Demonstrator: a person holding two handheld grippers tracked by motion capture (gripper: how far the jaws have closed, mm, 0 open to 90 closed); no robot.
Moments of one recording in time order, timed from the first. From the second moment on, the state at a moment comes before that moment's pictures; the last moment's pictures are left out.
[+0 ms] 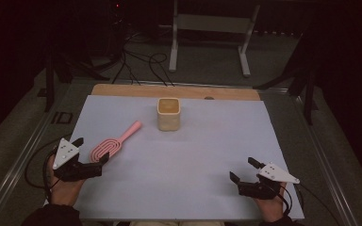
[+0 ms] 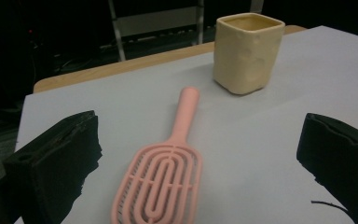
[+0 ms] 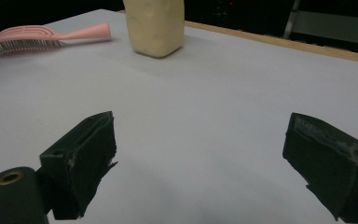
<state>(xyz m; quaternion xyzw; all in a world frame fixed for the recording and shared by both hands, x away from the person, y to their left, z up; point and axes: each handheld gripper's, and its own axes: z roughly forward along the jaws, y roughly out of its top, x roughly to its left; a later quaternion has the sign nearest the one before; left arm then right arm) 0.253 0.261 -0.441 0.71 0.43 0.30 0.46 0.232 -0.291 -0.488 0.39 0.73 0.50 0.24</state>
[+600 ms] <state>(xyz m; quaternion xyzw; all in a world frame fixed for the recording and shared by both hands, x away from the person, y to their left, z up) 0.282 0.266 -0.436 0.72 0.45 0.30 0.44 0.237 -0.291 -0.491 0.39 0.73 0.50 0.24</state>
